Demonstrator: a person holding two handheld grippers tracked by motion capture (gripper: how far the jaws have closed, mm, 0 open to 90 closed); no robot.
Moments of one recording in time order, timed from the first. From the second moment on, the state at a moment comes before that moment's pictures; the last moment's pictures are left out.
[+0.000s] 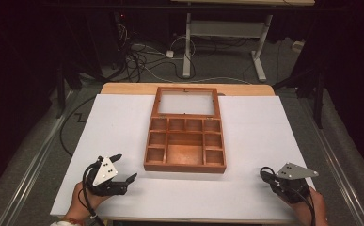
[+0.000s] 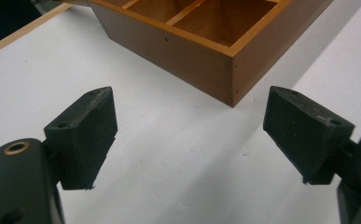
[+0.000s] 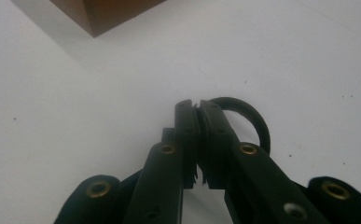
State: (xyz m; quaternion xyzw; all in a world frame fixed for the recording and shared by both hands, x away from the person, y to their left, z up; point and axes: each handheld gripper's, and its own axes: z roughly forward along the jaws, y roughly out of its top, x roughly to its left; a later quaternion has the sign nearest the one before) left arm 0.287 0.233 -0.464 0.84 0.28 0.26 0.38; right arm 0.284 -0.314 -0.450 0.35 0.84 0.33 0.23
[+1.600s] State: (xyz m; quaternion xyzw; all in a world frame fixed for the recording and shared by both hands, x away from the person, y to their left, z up) left arm 0.284 0.234 -0.462 0.84 0.28 0.28 0.38; right arm 0.336 -0.221 -0.392 0.25 0.84 0.41 0.24
